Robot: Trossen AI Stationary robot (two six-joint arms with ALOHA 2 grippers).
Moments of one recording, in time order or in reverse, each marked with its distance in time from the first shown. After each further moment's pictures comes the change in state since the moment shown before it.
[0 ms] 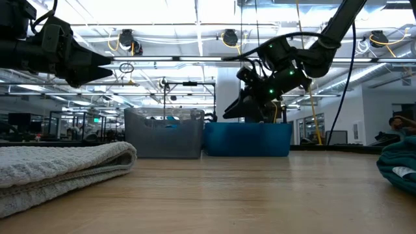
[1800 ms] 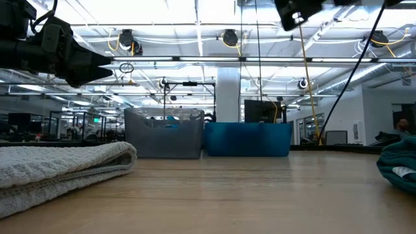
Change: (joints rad) left arm 0.000 0.000 0.000 0.000 0.000 0.000; right arm 0.892 -0.354 0.000 -0.313 0.003 0.576
